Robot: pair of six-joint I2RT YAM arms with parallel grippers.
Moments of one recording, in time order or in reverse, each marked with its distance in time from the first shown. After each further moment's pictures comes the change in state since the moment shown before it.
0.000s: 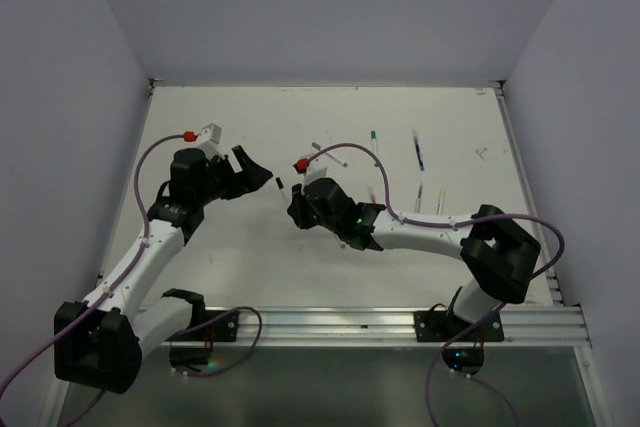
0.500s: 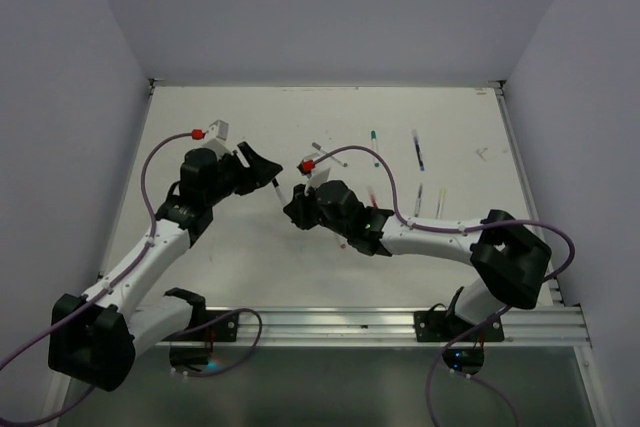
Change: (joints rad) left arm -0.151 0.010 0.000 0.143 -0.068 -0.145; right arm 0.000 -0.096 -0.107 0.204 -0.076 -0.034
